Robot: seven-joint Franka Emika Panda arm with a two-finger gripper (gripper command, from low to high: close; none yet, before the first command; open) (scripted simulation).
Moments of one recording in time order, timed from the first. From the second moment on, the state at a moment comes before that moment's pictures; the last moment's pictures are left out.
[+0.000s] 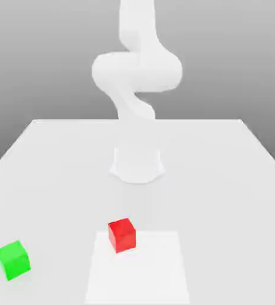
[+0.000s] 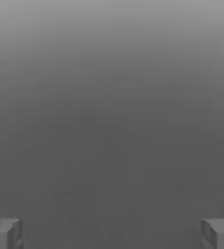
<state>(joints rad) 0.01 -0.73 -0.03 -2.36 0.00 2.35 0.75</state>
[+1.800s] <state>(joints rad) -0.31 0.18 -0.26 -2.46 0.10 2.63 0.74</state>
